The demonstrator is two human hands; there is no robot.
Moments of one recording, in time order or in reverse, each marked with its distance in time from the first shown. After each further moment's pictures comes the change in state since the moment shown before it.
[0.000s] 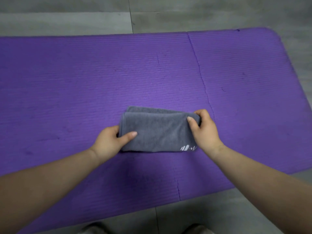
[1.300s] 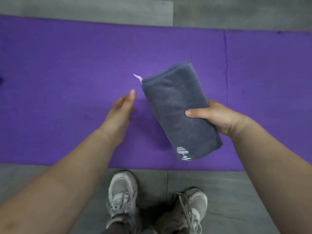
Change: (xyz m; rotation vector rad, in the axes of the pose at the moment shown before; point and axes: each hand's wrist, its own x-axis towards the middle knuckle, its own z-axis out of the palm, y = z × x) left_hand -0.078 0.104 -0.090 -0.728 0.263 -0.423; right_hand -0.009 -0.149 -0.056 0.356 -0.908 0.314
